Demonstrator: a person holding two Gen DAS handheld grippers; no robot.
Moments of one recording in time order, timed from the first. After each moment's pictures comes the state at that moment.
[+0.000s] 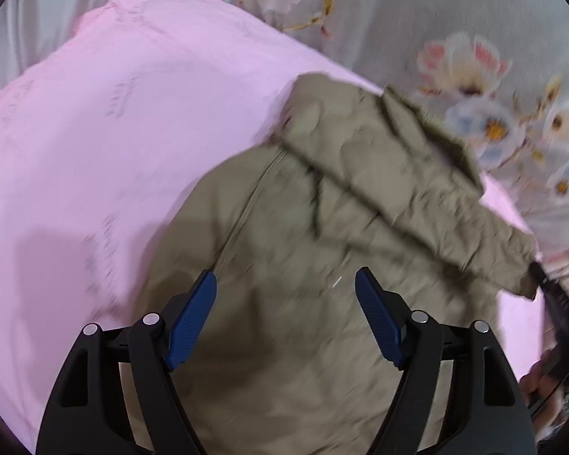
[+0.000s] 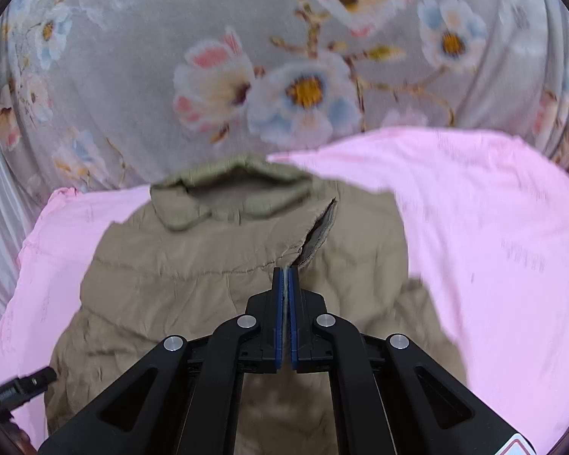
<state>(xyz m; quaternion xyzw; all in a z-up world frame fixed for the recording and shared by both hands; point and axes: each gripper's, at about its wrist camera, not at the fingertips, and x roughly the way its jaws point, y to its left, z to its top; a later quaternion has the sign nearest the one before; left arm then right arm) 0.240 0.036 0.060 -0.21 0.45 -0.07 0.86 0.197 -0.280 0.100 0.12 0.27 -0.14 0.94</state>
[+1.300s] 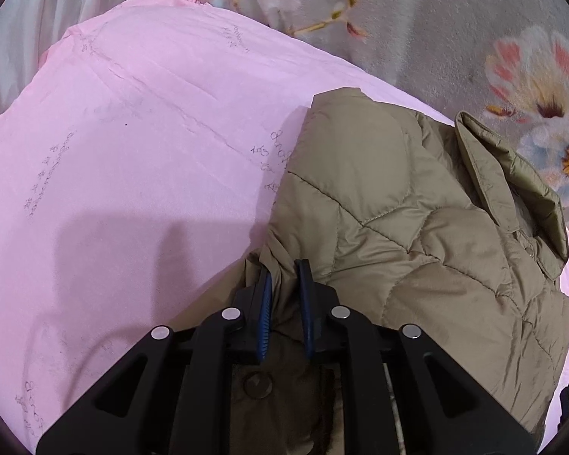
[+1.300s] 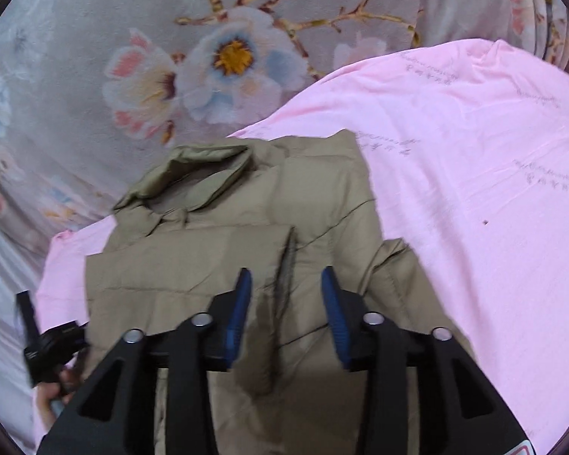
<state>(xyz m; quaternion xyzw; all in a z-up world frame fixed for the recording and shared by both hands) 0.391 0.021 -0.004 -0.14 0.44 0.02 0.89 0.206 -0.359 0.028 0.28 0.30 -0.11 0.90</state>
